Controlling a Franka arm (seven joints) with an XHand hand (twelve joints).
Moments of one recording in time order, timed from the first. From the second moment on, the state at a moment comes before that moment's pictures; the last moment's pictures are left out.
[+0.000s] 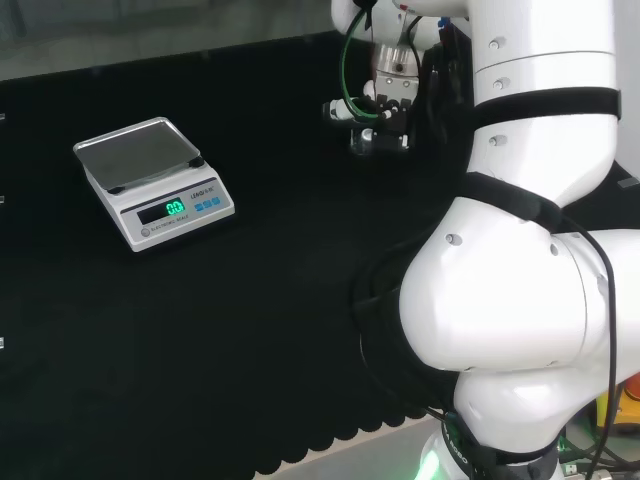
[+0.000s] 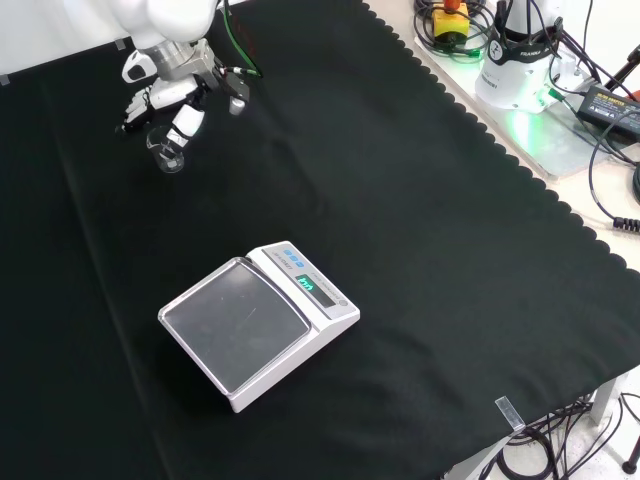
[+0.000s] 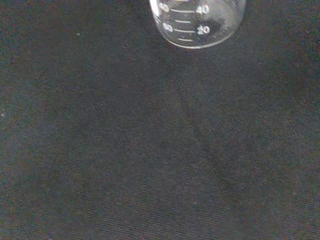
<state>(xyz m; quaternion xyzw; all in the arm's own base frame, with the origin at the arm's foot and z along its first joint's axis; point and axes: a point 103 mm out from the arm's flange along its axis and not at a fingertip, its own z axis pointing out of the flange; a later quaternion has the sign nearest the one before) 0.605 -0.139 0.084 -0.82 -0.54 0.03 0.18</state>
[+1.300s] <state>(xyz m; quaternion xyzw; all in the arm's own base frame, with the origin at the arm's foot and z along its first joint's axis) 0.604 -0.136 0.048 -0.82 -0.54 0.09 0.13</state>
